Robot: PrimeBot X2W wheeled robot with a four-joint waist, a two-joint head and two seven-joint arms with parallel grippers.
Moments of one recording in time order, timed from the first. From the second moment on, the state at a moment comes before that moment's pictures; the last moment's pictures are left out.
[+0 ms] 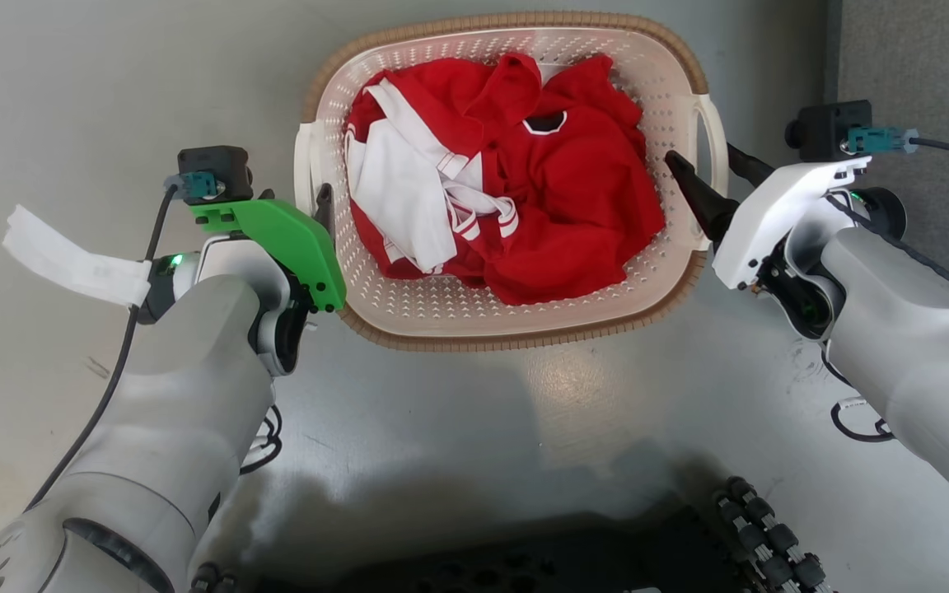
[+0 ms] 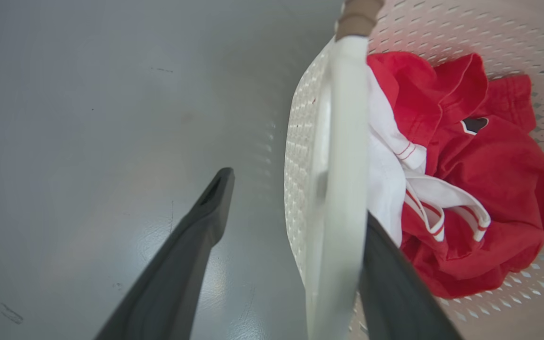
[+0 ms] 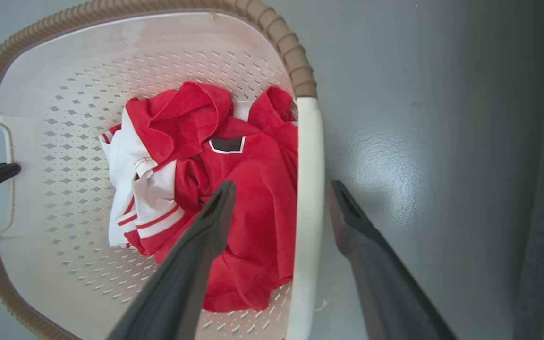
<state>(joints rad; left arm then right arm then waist) -0.95 0.03 -0.94 1.08 -1.11 0.07 -0.12 -0.94 -0.31 1.17 0.95 1.19 0.12 -0.19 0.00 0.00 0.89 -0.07</state>
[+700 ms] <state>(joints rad) -0.90 0.03 -0.99 1.13 -1.14 0.04 -0.19 -0.87 -0.28 1.19 1.00 1.24 0.12 -0.22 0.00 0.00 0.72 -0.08</state>
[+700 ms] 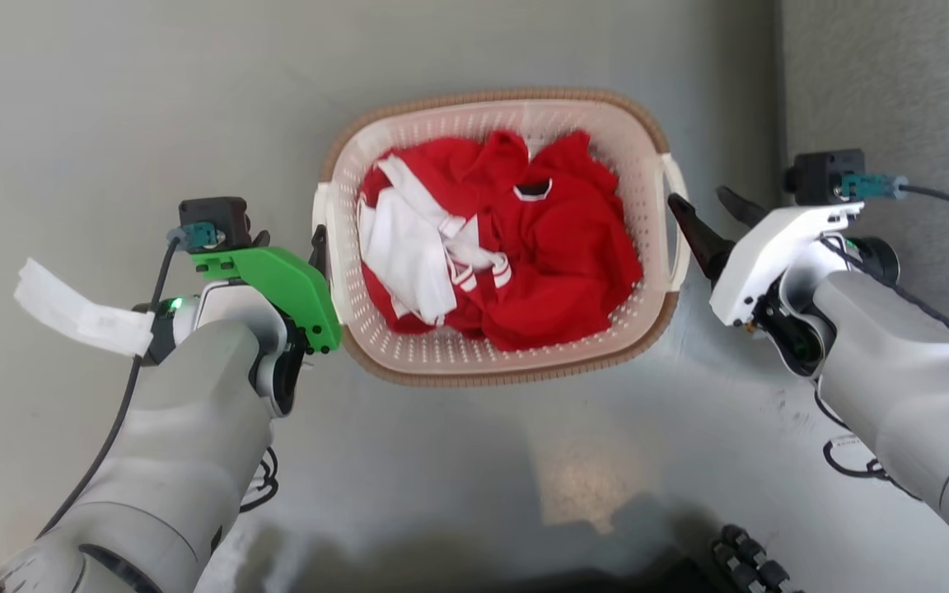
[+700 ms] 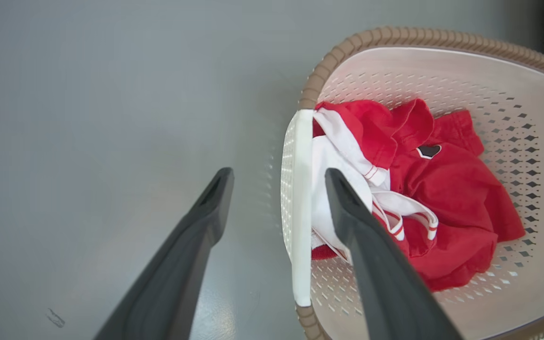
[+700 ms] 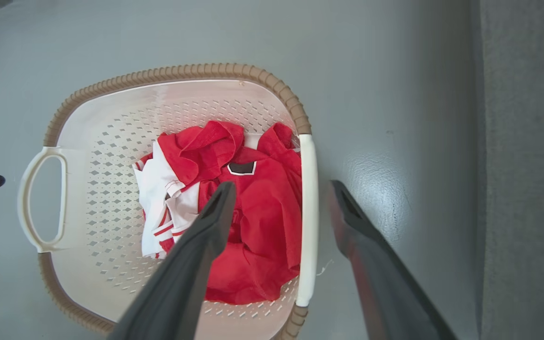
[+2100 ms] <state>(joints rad) -0.66 0.08 -0.74 0.89 -0.95 0.02 -0.25 -0.63 -0.33 0.83 0.77 1.02 0.12 -0.25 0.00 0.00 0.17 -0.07</state>
